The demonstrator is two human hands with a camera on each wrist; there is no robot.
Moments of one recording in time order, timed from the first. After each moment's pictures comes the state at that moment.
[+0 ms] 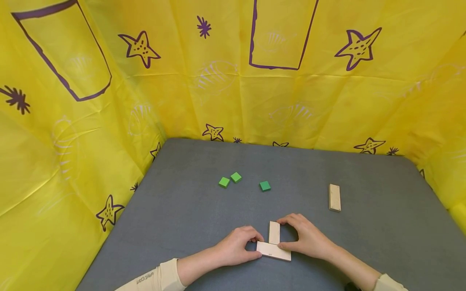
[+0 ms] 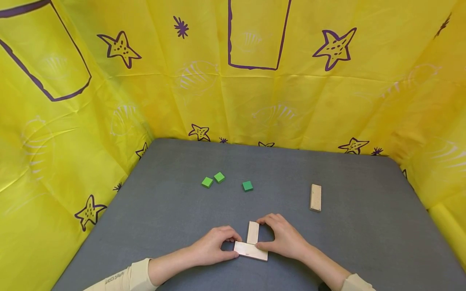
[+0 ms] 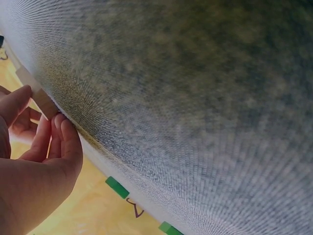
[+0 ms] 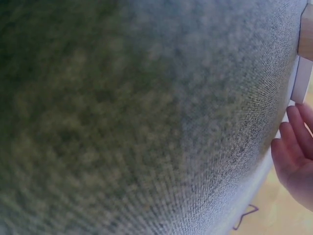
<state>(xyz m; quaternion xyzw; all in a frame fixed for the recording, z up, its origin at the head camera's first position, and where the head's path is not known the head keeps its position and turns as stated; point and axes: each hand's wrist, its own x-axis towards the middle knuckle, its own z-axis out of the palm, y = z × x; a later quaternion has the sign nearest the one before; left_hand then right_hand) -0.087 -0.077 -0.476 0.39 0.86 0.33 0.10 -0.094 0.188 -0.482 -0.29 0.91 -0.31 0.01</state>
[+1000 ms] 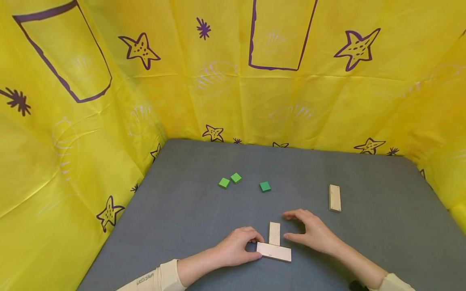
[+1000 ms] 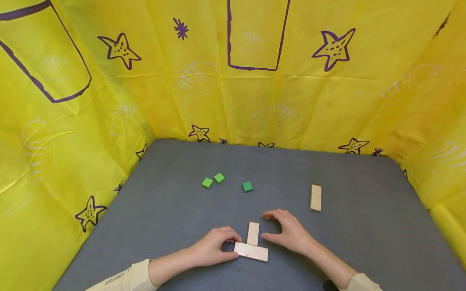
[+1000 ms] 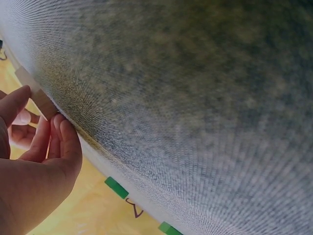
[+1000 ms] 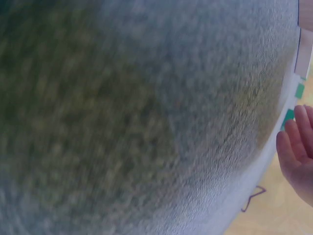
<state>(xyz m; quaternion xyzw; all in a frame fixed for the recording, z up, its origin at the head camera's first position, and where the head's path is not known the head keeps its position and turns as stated) -0.087 -0.076 -0.479 0.39 0.86 0.33 0.08 -0.104 0.202 -0.478 -0.25 0.91 -0.34 -0.03</state>
